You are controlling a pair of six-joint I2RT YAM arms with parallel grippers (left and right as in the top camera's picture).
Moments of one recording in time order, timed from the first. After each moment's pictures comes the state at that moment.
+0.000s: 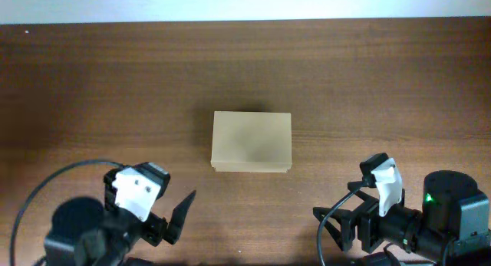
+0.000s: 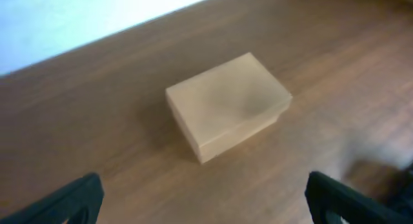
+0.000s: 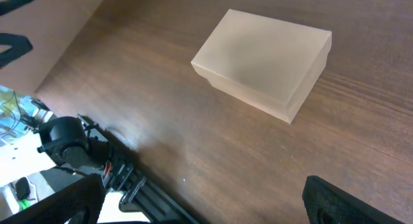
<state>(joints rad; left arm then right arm) -0.27 0.55 1.06 -1.04 0.22 0.15 0.23 0.68 1.18 -1.27 -0.54 0.05</state>
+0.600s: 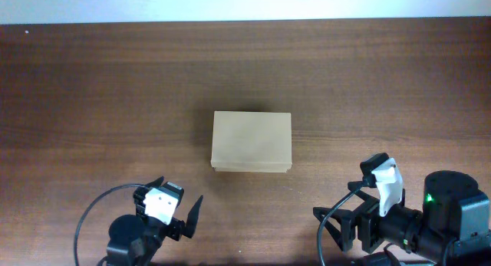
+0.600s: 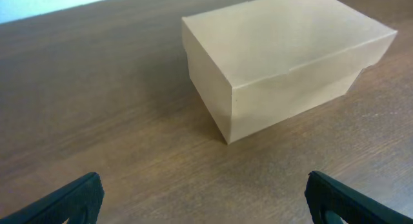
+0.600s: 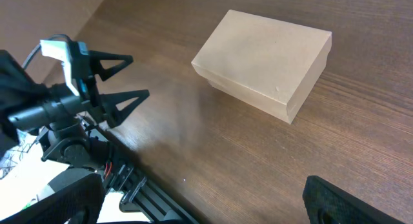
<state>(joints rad) -0.21 0.06 0.23 -0.62 0.19 0.12 0.23 0.68 1.18 -1.28 -0.54 0.05</state>
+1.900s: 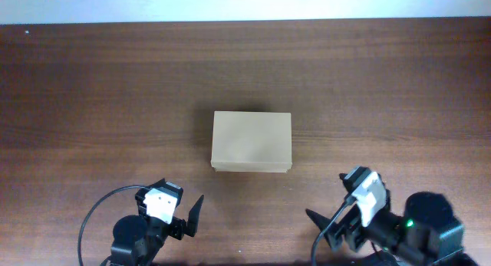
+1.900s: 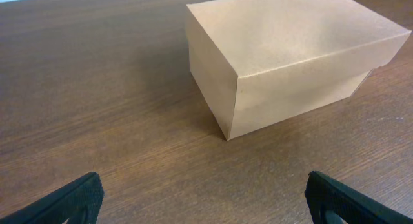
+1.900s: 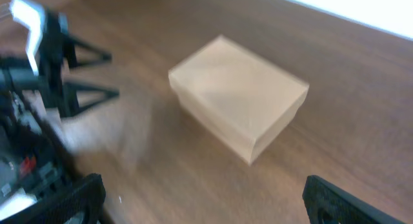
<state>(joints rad) -0.21 0.01 0.17 -0.61 0.19 0.06 0.39 0.45 0.84 -0.94 -0.36 -0.13</state>
